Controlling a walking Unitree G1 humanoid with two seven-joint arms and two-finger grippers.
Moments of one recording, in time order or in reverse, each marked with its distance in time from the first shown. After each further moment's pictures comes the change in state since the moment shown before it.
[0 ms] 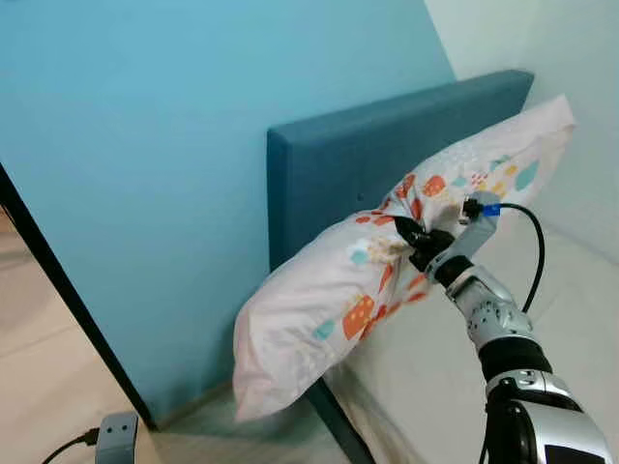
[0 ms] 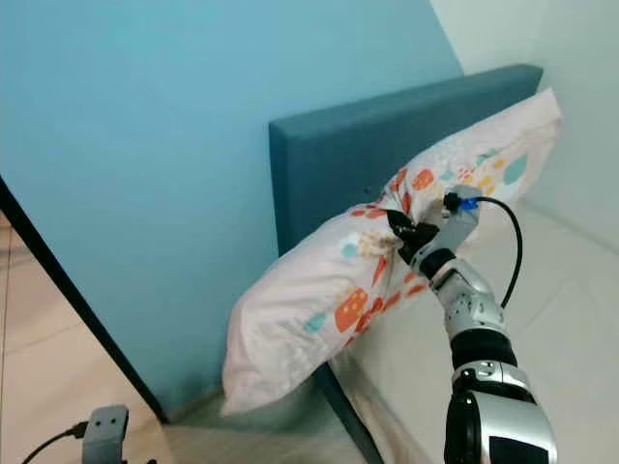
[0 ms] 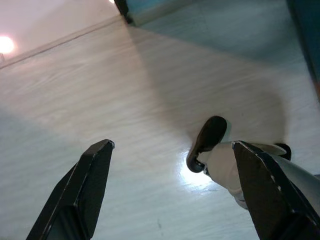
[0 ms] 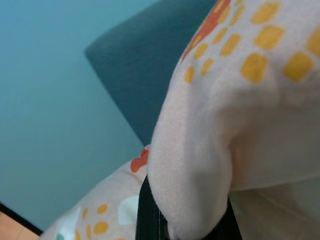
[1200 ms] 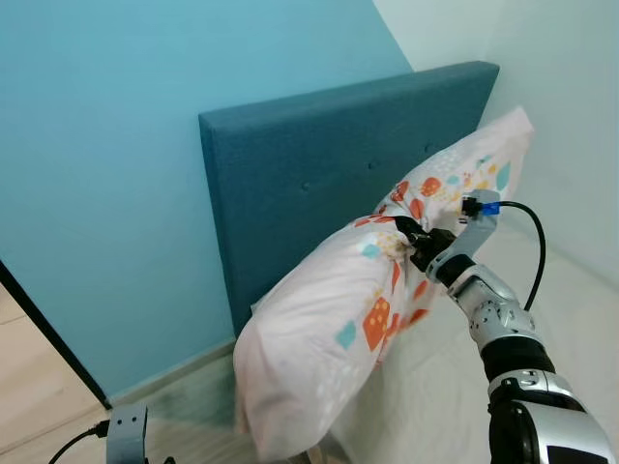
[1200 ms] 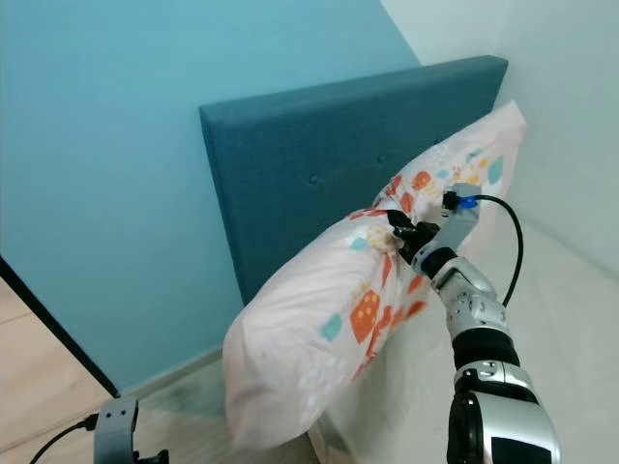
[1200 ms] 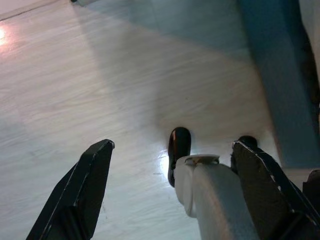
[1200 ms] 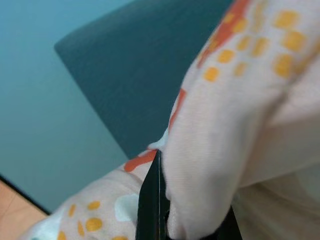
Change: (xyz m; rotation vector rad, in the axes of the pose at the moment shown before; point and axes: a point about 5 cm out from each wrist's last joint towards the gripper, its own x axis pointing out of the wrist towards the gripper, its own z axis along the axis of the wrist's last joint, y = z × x) left arm 0.003 -0.012 0.014 -0.030 -0.027 -0.023; right arm -0.001 0.005 -0.006 -0.057 0.041 0.050
